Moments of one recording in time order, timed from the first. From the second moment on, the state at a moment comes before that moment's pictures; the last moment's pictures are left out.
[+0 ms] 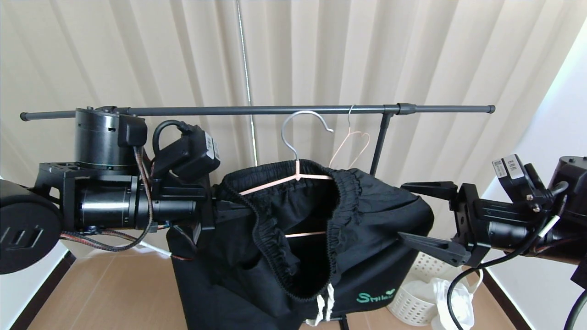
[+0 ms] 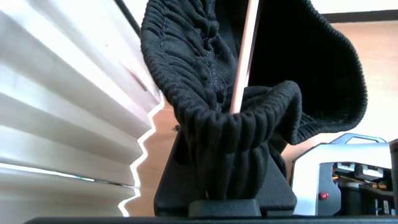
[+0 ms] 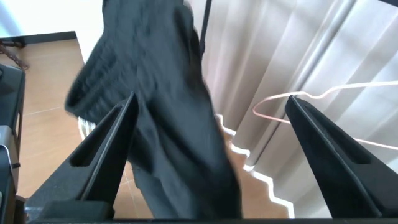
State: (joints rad) left arm -0.38 1.60 -0.91 -0.24 -0.69 0.63; right arm 0.18 1.62 -0.50 -0.95 0.96 -0.24
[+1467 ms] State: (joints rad) left arm -0.34 1.47 -0.89 -0.24 -0.69 0.53; right arm 0.07 1.95 -0.58 -0.95 0.96 -0.43
